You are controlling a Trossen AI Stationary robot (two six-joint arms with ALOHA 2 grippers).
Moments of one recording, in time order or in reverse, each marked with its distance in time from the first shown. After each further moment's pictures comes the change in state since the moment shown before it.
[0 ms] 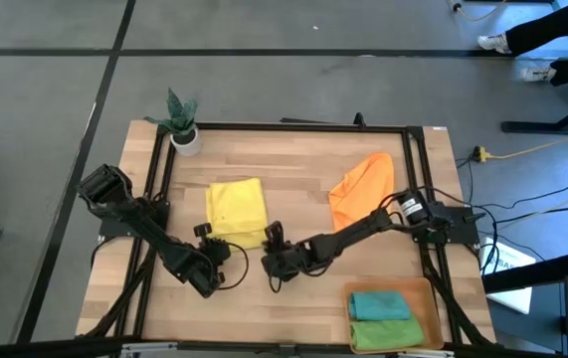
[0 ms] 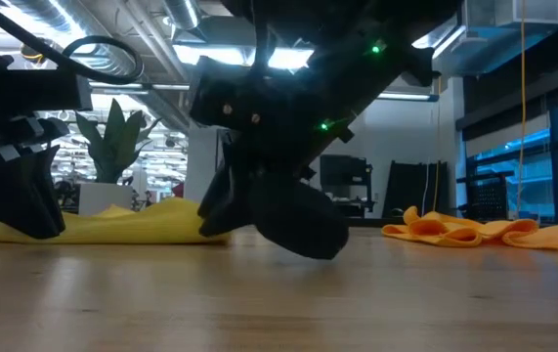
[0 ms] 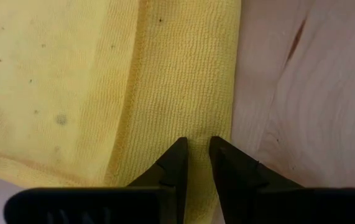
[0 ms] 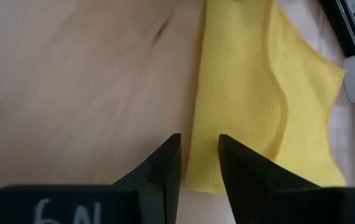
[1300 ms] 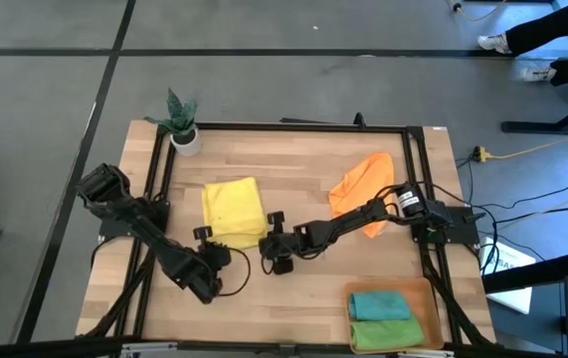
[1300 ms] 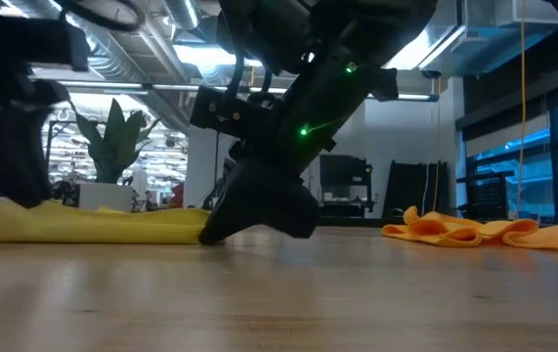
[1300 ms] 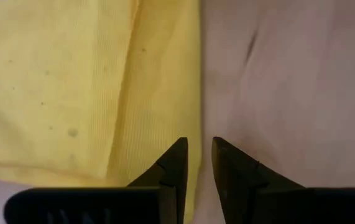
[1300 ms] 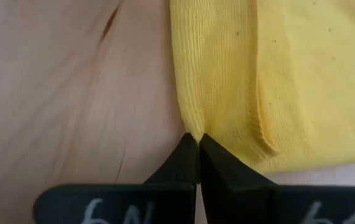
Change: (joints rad) left arm -0.030 -0.016 0.154 -0.215 0.045 0.034; right arm -0.084 0.006 0.002 -0.039 -0.223 0.292
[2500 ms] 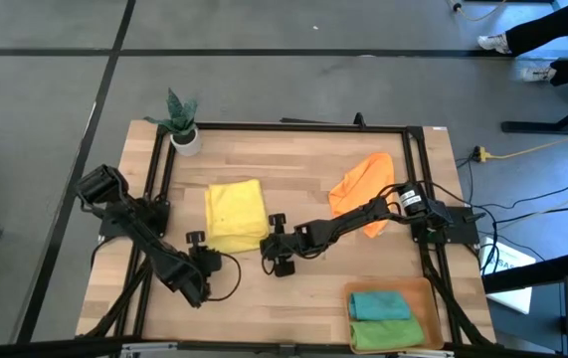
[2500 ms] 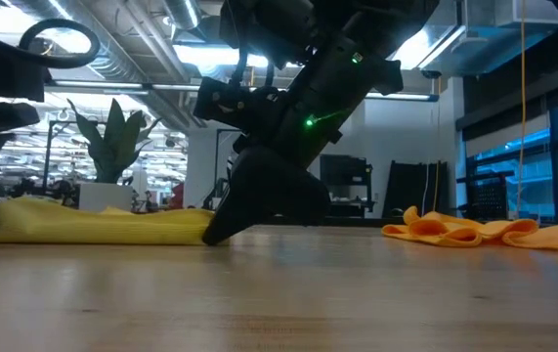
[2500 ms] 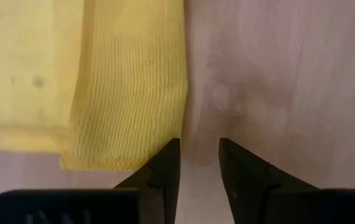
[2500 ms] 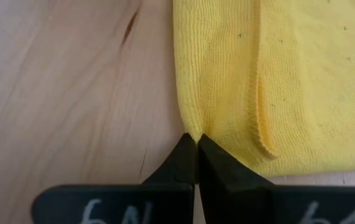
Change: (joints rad) left arm -0.064 -0.002 -0.080 0.030 0.107 -0.010; right arm -0.001 -0.025 -0.002 -0.025 -0.042 0.051
